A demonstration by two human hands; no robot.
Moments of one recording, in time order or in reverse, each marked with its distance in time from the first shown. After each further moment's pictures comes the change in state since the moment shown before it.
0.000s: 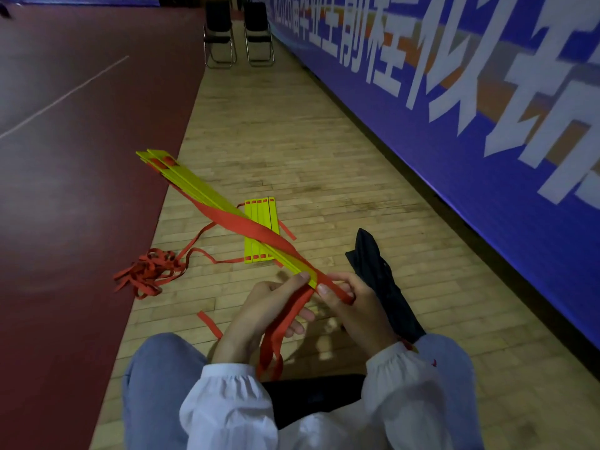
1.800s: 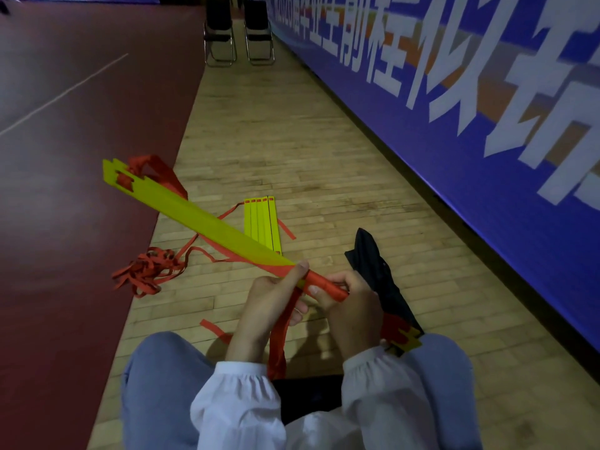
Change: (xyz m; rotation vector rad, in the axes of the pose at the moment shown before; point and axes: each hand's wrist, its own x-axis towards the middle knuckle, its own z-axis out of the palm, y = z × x) left_hand -0.004 0.008 0.012 -0.080 0.215 0.074; right_hand -0.004 -0.013 0.024 -0.242 0.383 -0.165
